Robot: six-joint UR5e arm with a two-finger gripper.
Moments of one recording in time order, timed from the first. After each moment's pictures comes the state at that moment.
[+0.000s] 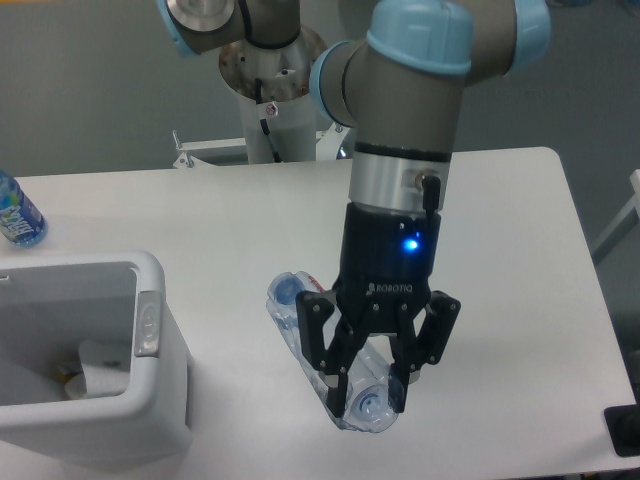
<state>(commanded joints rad) 2.40 -2.00 -1.10 -0.75 1.12 -0.04</state>
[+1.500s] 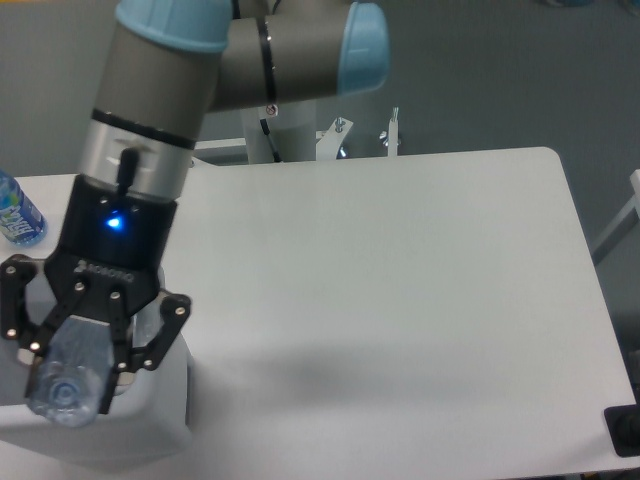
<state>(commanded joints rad) 2.10 -2.00 -1.15 -0.71 1.12 -0.05</state>
